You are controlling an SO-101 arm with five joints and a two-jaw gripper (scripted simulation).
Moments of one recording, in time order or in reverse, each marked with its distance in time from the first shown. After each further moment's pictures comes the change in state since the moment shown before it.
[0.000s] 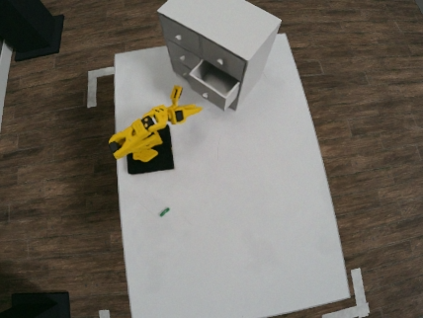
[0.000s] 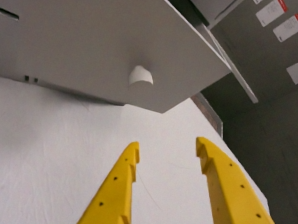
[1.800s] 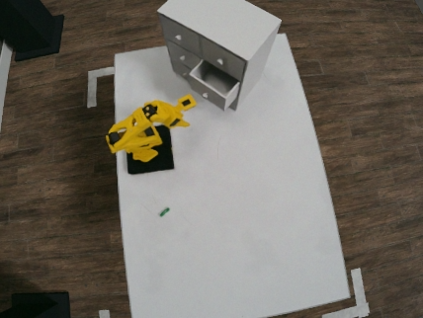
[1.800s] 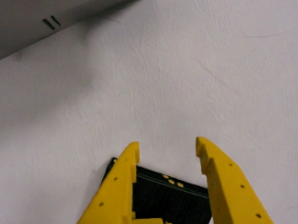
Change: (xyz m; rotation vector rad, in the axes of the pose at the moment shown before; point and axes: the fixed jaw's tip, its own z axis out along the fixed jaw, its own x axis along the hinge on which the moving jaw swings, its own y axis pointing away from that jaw) arm 0.028 0.023 -0.037 -0.253 0.661 0.661
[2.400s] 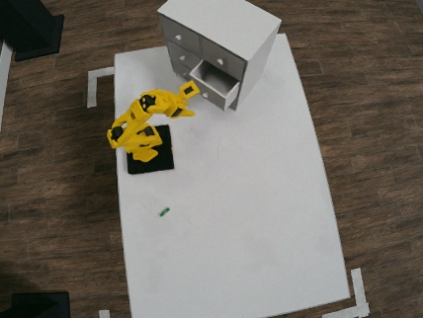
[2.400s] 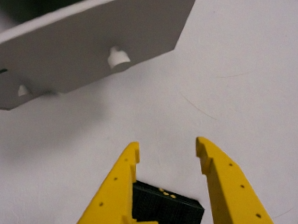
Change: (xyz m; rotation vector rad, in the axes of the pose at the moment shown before) arm -0.052 -0.003 -0.040 0.007 -0.143 0.009
